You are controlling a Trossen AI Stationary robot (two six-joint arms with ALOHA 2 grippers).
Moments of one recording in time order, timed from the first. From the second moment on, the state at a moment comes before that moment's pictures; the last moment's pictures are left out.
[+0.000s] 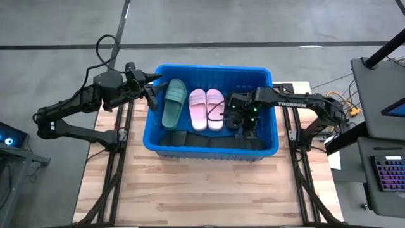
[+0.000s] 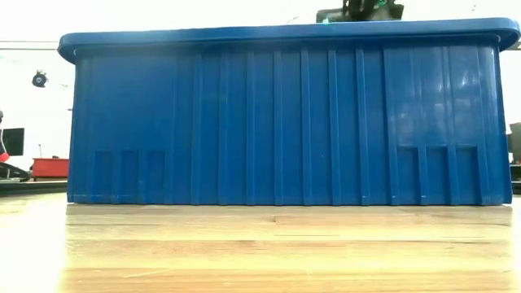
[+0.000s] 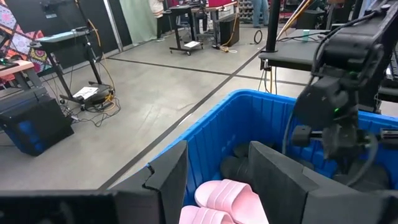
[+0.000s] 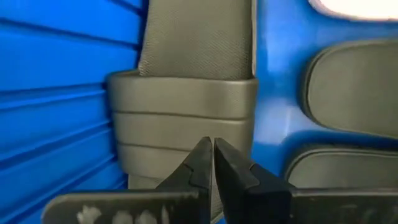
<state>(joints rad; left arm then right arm) 0.19 0.95 1.30 -0.52 -0.42 0.01 -0.27 1.58 1.29 -1.18 -0.33 -0.27</state>
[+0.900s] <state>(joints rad) 0.19 0.95 1.30 -0.52 -0.42 0.01 -0.28 1.89 1.27 -1.13 -0.43 -0.40</state>
